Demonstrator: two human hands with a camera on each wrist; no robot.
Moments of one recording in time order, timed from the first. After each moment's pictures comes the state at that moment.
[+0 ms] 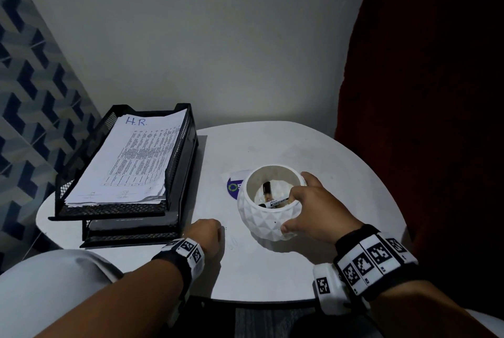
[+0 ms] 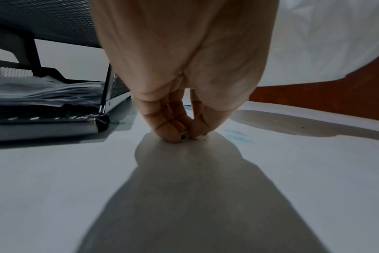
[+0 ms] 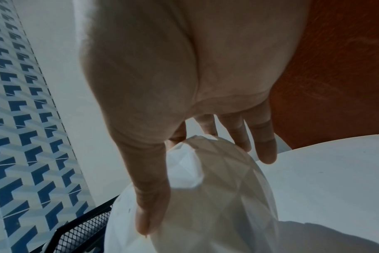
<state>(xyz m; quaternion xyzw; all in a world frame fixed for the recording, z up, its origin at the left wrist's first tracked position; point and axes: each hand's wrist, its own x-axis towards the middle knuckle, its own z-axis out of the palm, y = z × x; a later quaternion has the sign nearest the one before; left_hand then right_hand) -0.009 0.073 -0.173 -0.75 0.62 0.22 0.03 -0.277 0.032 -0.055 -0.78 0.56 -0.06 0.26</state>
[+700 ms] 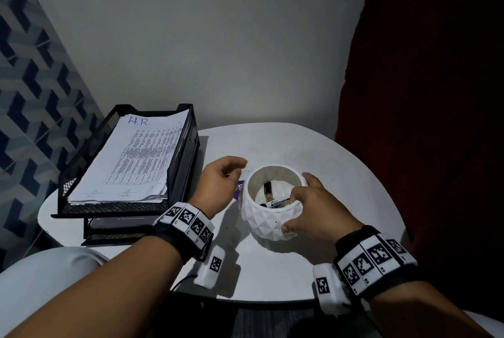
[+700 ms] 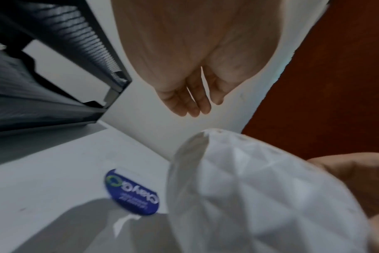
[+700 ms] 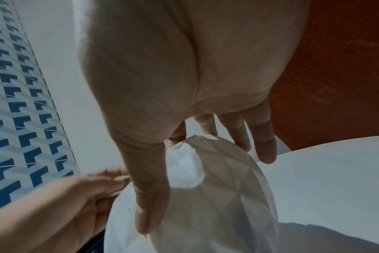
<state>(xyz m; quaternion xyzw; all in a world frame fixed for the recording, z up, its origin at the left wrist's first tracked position) -0.040 0.033 -0.075 -0.61 0.51 0.32 -0.51 -0.278 0.036 -0.051 -0.78 0.56 -0.07 0.26</state>
